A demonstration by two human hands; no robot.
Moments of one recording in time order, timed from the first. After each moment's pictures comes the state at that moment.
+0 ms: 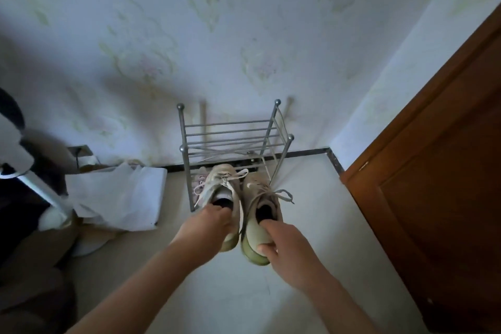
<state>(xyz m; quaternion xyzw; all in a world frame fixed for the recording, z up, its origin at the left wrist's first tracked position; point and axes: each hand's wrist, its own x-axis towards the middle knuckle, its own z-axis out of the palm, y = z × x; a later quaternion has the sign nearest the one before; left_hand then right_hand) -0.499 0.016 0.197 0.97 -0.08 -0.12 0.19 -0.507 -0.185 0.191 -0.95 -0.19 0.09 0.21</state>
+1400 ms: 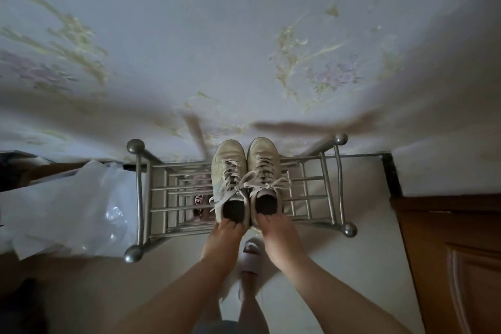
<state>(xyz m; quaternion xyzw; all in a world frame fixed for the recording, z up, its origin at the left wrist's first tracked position) -0.016 0.032 -0.040 0.92 0.05 -0.32 0.21 0.030 -0.107 -0.045 -0.93 -0.28 0.24 0.05</state>
